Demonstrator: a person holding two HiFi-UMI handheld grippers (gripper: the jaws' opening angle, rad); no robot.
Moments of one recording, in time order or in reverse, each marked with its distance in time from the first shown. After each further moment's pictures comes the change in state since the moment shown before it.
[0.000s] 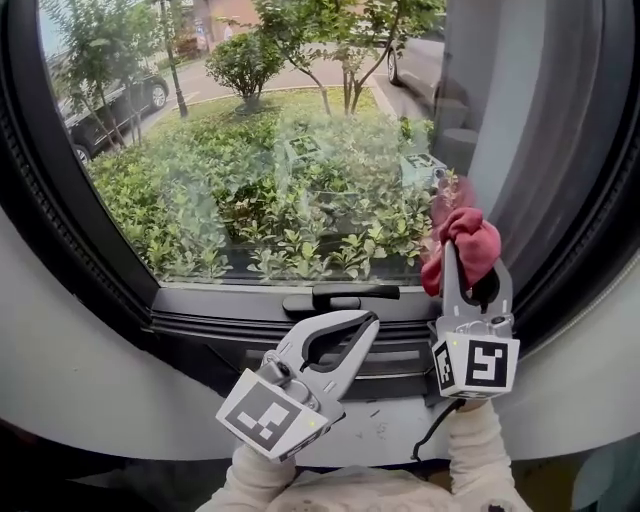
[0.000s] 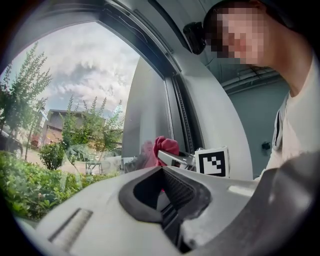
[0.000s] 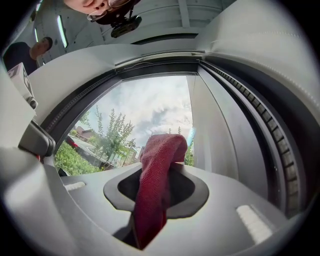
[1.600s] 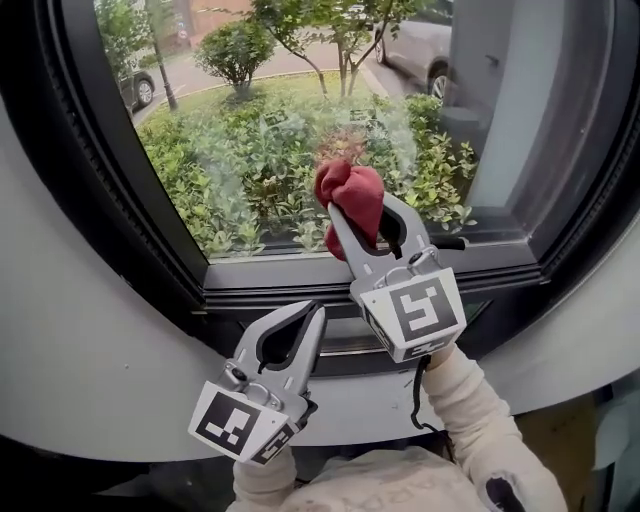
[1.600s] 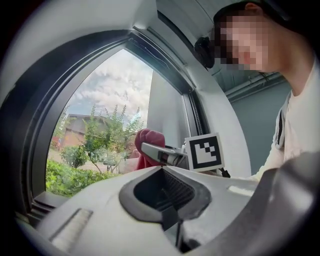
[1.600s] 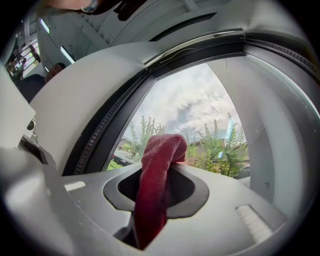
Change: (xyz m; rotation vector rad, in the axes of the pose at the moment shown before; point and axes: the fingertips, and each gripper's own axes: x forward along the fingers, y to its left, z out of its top) left arm -0.172 0.076 0.006 -0.054 -0.009 0.195; right arm 0.047 0.256 0.059 0.069 0.019 0.390
